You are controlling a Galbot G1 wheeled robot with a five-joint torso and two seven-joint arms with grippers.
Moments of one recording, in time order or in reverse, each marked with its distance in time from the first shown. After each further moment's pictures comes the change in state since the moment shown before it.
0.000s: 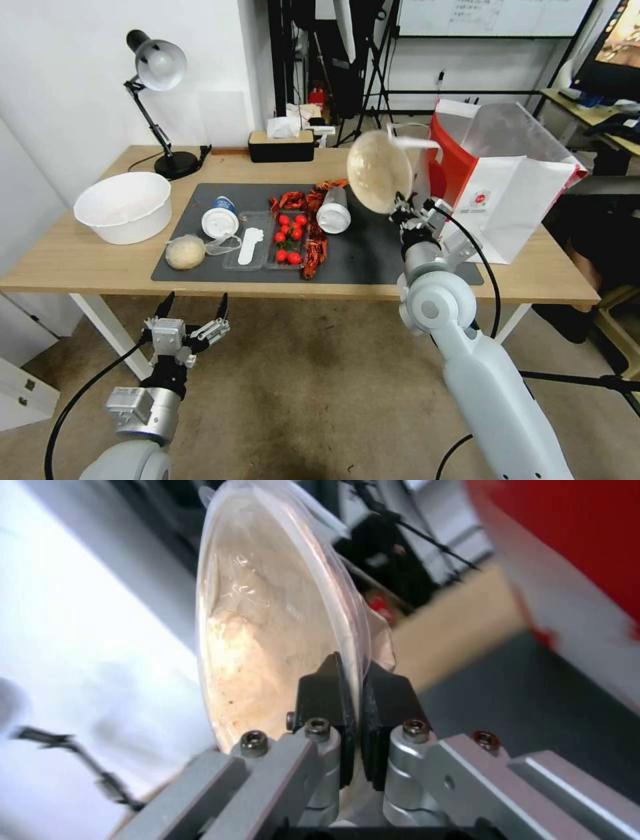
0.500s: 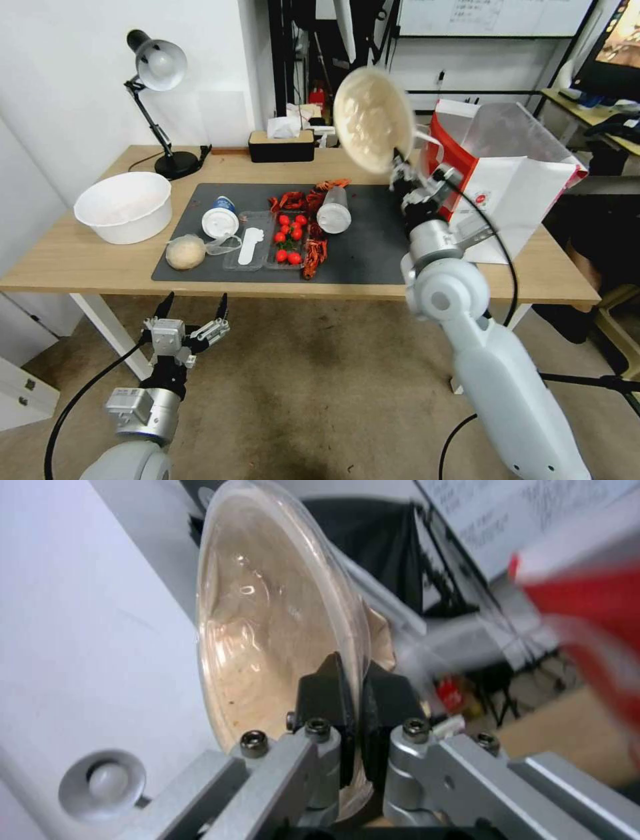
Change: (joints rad) left arm 0.001 -0.005 -0.001 -0.001 0.004 -0.001 0.000; right arm 0.047 -0.043 0.063 0.072 -0.021 0.083 -0.130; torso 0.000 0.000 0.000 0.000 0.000
